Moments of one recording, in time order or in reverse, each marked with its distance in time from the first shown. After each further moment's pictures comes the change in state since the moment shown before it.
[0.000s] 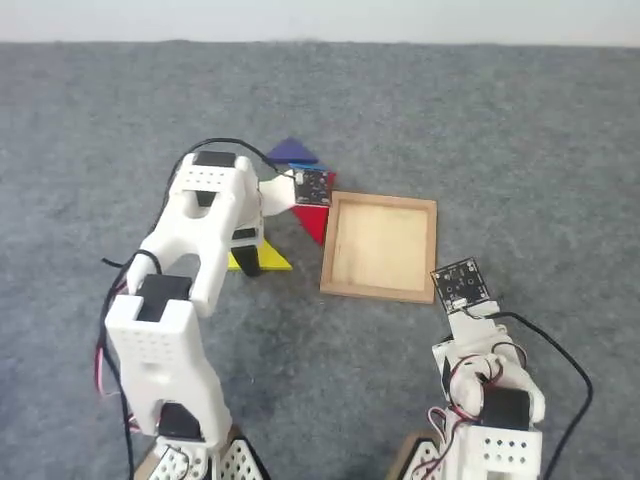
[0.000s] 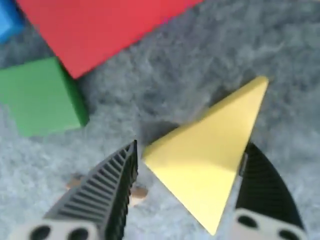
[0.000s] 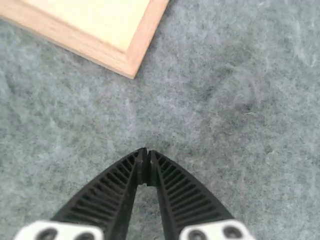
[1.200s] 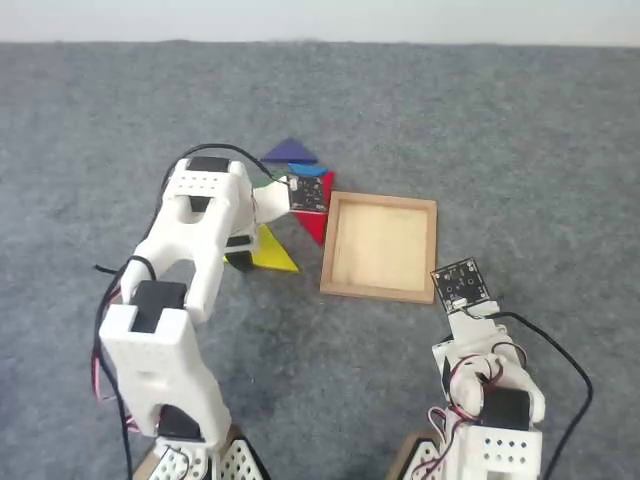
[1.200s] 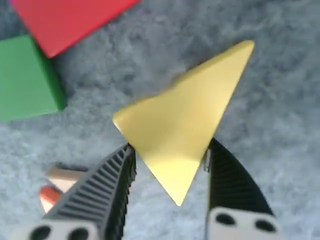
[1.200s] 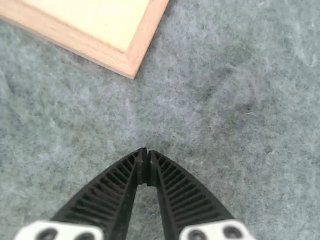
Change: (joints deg) left arm -0.6 -2.6 4.7 1.1 -0.1; right arm 0.0 0.0 0.0 0.0 0.0
